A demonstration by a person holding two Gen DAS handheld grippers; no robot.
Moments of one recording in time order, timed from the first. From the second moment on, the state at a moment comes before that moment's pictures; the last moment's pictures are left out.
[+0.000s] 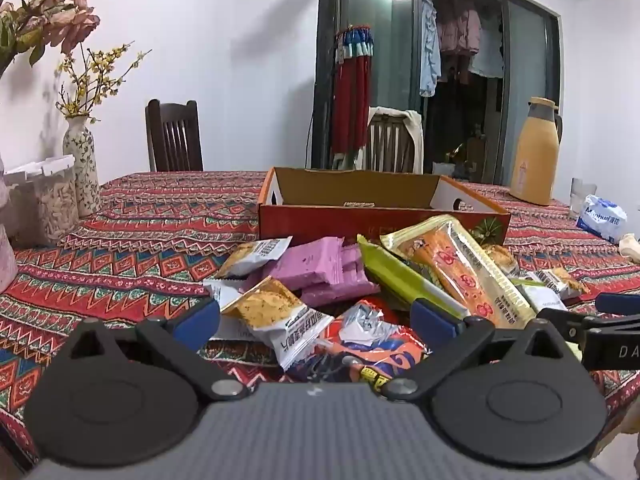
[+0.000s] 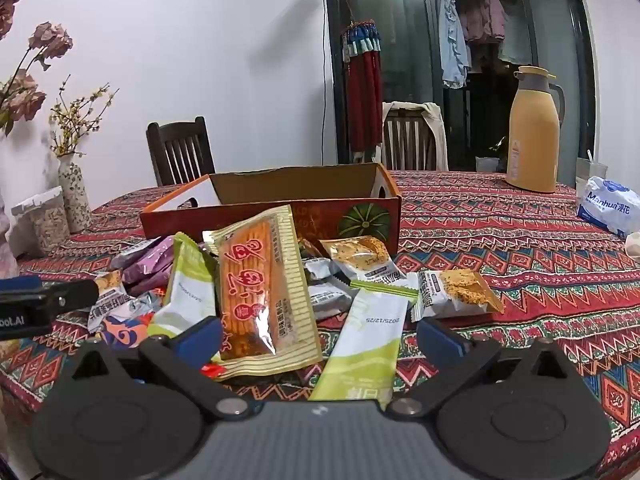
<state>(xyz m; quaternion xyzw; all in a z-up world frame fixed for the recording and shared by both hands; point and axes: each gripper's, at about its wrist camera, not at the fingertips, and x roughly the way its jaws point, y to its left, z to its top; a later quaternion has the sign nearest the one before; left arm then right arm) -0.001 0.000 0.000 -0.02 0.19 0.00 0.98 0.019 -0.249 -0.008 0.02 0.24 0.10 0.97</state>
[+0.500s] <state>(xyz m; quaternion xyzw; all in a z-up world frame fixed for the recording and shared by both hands) 0.003 -0.001 -0.003 -0.02 0.21 0.00 0.98 0.022 -0.253 -0.010 0.02 0.24 0.10 0.97</state>
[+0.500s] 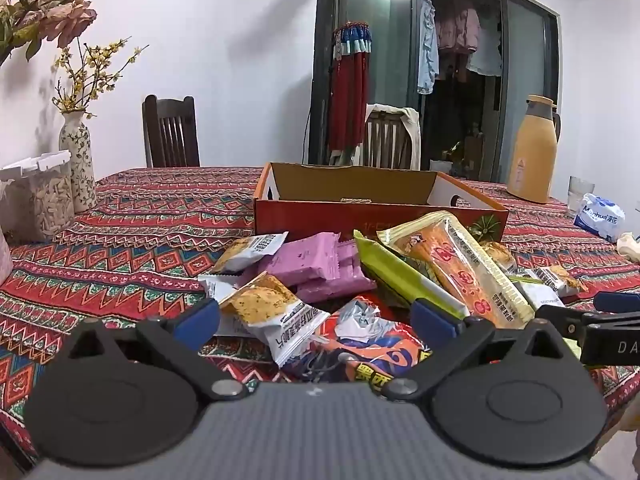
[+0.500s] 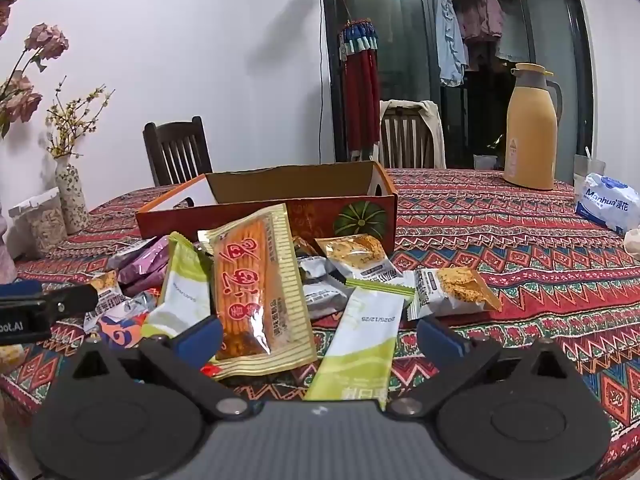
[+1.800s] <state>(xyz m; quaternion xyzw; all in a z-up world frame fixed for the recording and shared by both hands) 0.002 0.000 -0.003 -0.02 0.21 0.00 0.98 0.022 -0.252 -0.012 0.02 0.24 0.09 0.97</state>
